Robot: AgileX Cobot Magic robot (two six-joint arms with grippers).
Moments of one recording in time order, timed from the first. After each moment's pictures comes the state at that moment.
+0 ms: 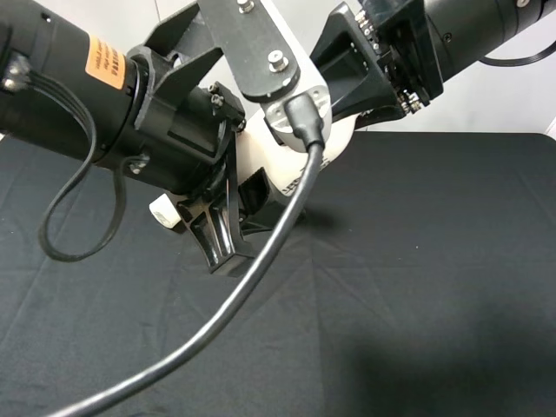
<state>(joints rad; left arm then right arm) -0.99 1.30 -0.93 -0.20 0.34 0.51 0.51 1.37 -1.21 0.90 1.14 -0.51</state>
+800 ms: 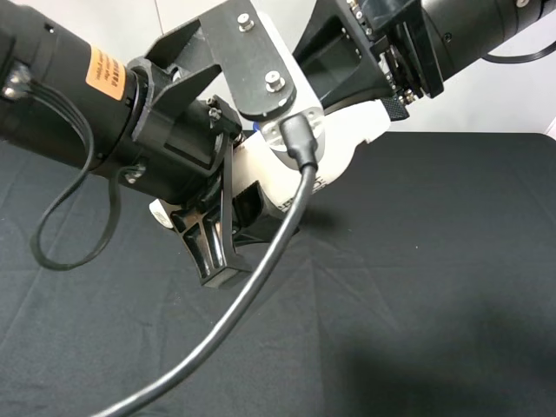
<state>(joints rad) -0.99 1.30 -0.92 -0.20 0.38 0.51 0.51 1.37 -1.21 0.88 1.13 -0.51</state>
